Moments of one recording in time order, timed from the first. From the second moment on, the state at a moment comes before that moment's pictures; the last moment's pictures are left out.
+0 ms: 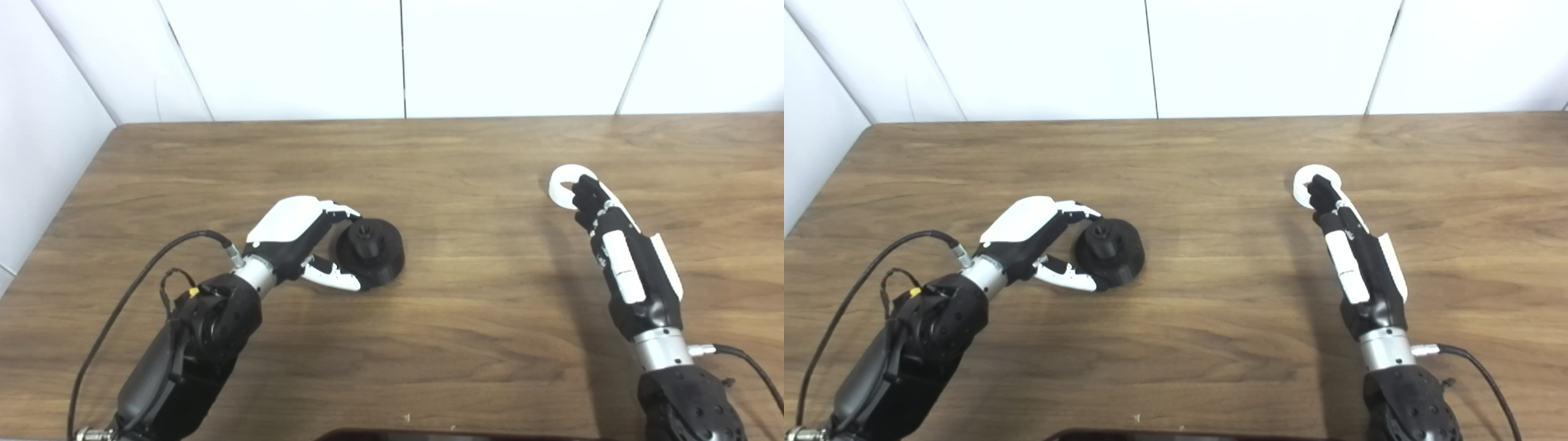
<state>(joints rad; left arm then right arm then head) -0.21 0.44 -0.31 -0.26 0.73 0.26 -0.41 0.06 -0.09 -0.01 -0.31 0.05 0.07 0.06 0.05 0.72</state>
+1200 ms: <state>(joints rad) -0.12 0.37 -0.40 -0.43 0.78 0.22 -0.55 0.06 -0.09 0.01 -0.34 0.04 0.11 0.01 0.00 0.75</state>
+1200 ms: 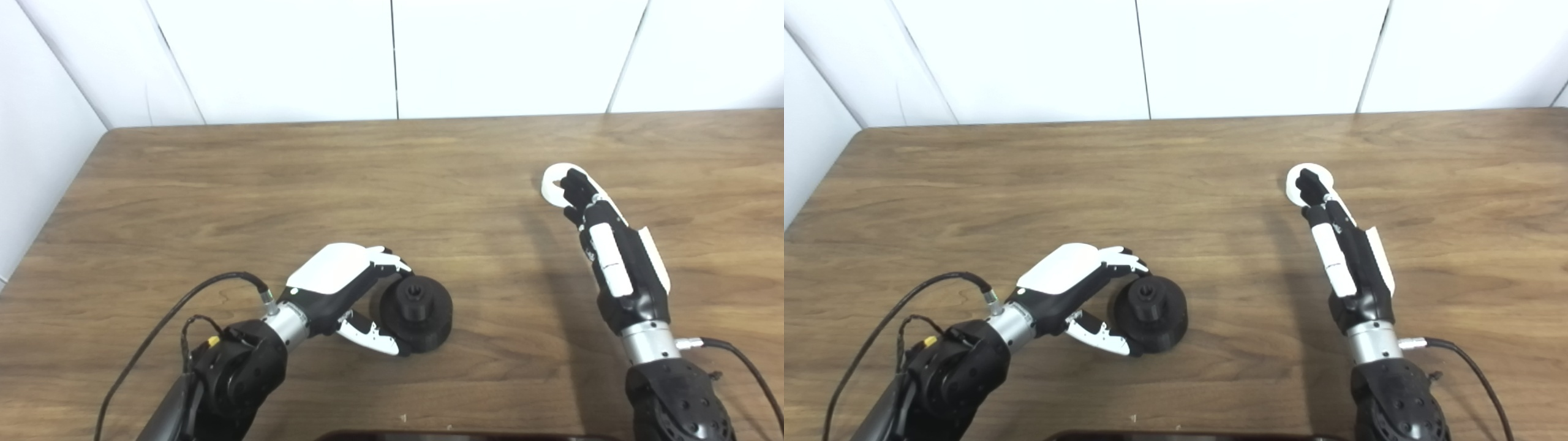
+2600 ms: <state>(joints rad) -0.12 0.33 -0.40 -0.39 0.79 0.18 -0.52 -0.27 -0.48 0.04 -0.34 -0.45 0.46 0.23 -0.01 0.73</state>
